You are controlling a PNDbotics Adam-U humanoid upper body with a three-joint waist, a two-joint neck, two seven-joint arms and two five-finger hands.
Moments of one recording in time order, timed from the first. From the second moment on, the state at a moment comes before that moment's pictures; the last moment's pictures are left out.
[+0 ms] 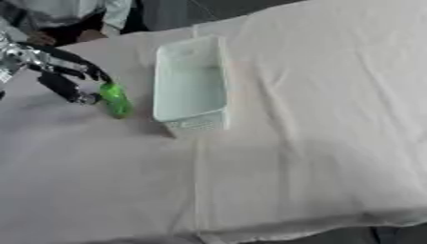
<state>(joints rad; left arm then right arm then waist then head) -0.42 0.98 -0.14 -1.39 -0.48 -0.07 -0.91 -0.34 -0.67 0.00 -1.99 -0.64 -0.65 0.46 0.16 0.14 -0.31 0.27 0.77</state>
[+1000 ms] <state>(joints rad) -0.48 0.96 -0.13 -1.35 -0.61 -0.08 -0.88 -0.34 -0.67 0.00 -1.99 -0.65 -0.65 0.47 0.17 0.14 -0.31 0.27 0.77</state>
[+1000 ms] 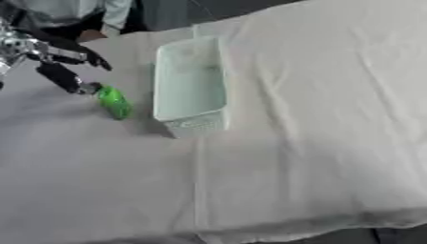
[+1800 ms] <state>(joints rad) -0.51 0.91 -0.18 -1.25 -0.70 -0.17 -0.90 -0.36 -0.67 0.01 -1.99 -0.67 -0.64 0.48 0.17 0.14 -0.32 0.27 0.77</state>
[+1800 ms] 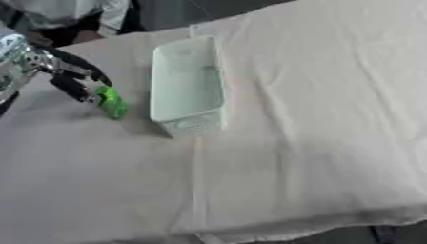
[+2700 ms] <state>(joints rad) -0.51 0.88 -0.23 -1.16 -0.72 -0.21 -0.88 -0.37 -0.67 0.01 -1.99 -0.68 -0.63 0.48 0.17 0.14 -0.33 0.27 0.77</state>
